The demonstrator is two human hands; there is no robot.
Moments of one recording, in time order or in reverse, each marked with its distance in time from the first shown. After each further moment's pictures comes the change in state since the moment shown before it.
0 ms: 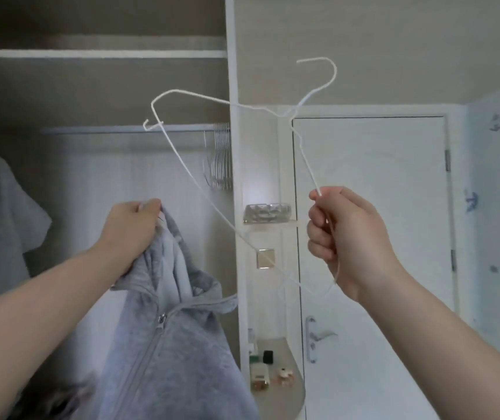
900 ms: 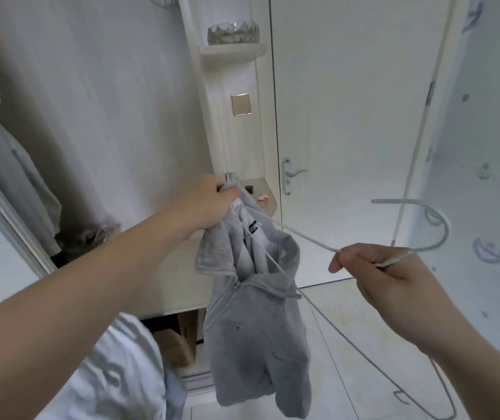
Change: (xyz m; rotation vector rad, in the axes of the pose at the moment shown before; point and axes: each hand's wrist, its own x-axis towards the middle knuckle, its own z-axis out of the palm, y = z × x) left_hand -0.294 0.004 0.038 0.238 -0.809 -0.169; right_hand -0.305 0.028 -0.148 -0.764 -0.097 0.367
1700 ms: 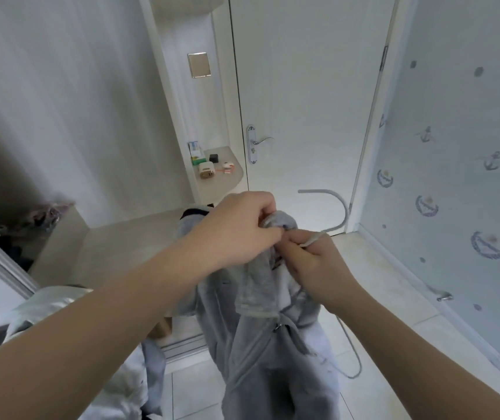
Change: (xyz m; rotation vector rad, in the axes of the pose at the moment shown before) left_hand -0.095 0.016 0.068 0.139 -0.276 0.417; right_hand -0.018 0.039 0.068 0.282 0.031 0.090
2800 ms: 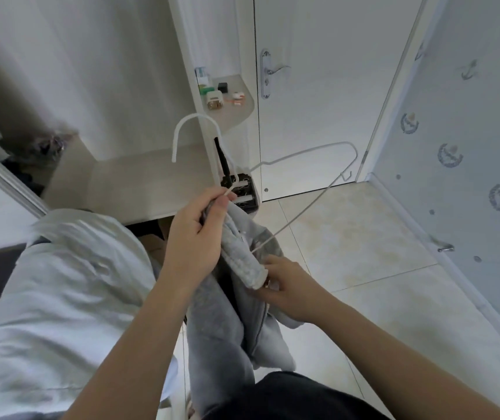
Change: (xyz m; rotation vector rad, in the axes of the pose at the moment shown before) left_hand -0.116 -0.054 0.079 -0.475 0.501 -0.256; right_hand -0.079 0.122 0.035 -0.578 -0.523 0.009
